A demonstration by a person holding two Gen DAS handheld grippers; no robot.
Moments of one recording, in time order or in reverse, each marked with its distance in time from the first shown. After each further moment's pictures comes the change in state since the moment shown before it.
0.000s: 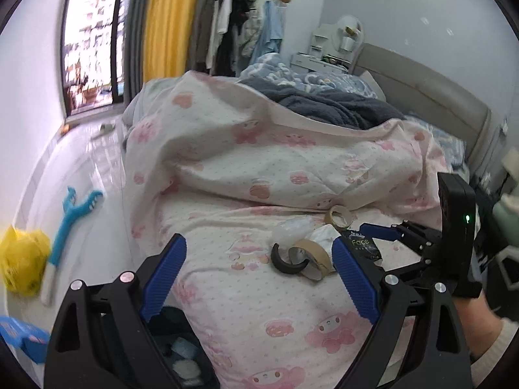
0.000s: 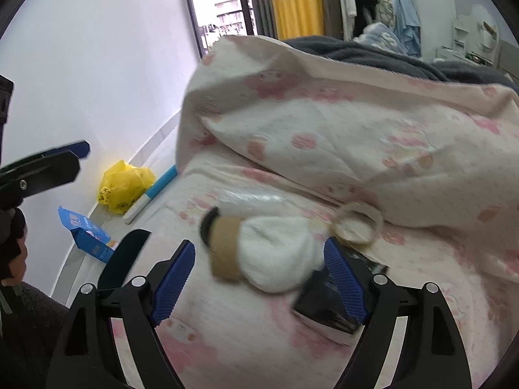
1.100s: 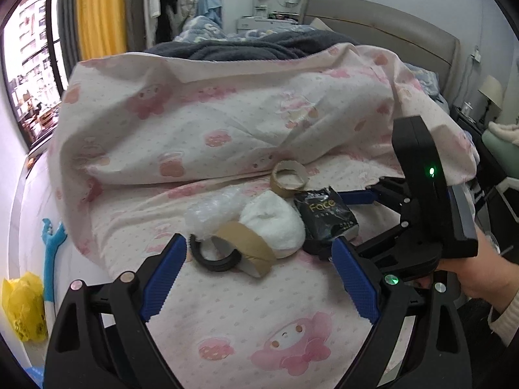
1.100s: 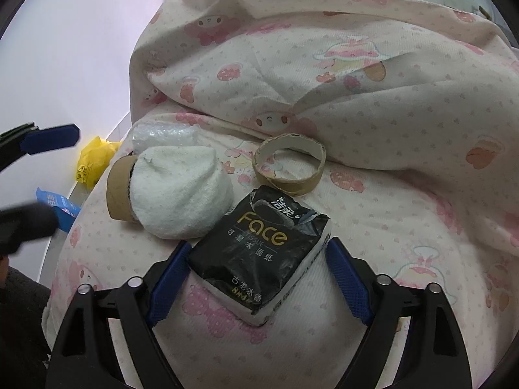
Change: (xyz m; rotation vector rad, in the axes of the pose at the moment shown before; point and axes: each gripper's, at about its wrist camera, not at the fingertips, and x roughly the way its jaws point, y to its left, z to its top) left arm 0.076 -0.076 -0.019 0.225 0.155 -0.097; right arm 0.030 -0.056 -0.032 0.016 0.126 -0.063
